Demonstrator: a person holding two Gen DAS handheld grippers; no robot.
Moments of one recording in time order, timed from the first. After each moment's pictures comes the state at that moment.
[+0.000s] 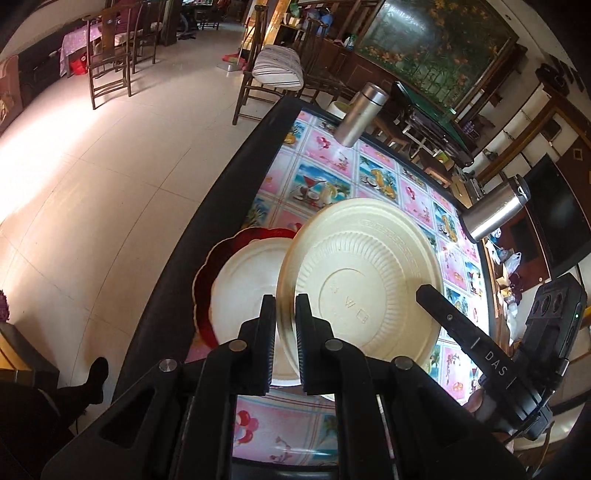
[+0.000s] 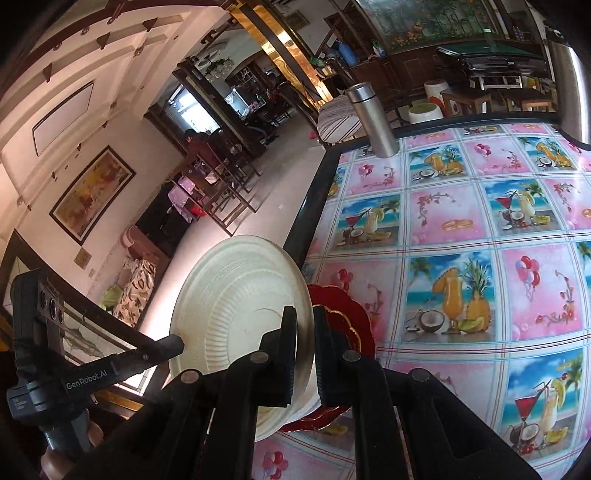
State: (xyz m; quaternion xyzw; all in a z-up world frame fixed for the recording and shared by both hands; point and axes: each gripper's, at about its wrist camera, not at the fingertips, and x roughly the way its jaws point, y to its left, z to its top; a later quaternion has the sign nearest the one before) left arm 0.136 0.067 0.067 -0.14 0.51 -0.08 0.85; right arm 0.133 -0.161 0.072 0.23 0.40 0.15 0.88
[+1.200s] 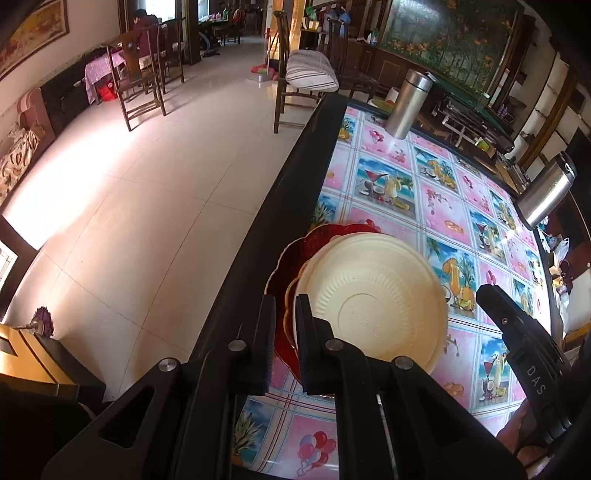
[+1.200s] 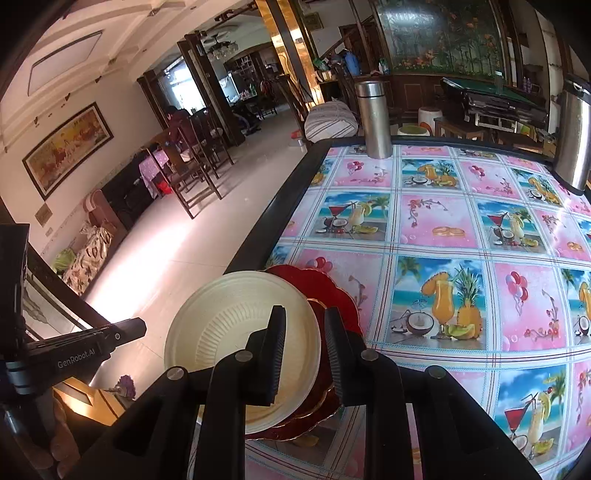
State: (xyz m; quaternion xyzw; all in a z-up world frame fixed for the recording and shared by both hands) left arm 0.134 0.086 0.037 -0.05 0.49 -0.01 0.87; right arm 0.126 -0.120 0.042 0.11 0.39 0.09 0.91
